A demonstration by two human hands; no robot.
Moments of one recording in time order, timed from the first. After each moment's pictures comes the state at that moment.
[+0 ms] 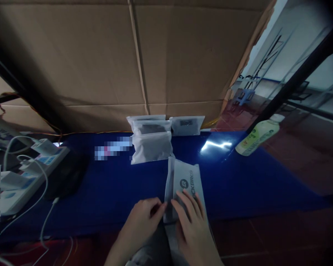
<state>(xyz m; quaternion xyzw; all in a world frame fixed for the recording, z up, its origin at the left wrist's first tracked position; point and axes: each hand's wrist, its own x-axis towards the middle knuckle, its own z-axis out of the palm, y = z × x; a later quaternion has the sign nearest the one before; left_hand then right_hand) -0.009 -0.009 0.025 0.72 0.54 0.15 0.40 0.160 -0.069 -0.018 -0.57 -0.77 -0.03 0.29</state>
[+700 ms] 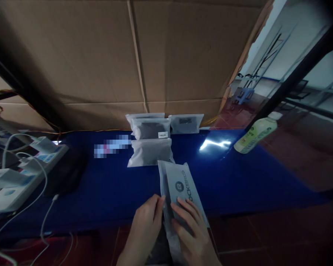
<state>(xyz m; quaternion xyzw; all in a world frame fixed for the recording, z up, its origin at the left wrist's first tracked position) 0.007 -0.030 0.021 0.66 0.59 0.22 0.42 0.162 -0.079 -0.018 -0.45 -0.78 -0.08 0.42</state>
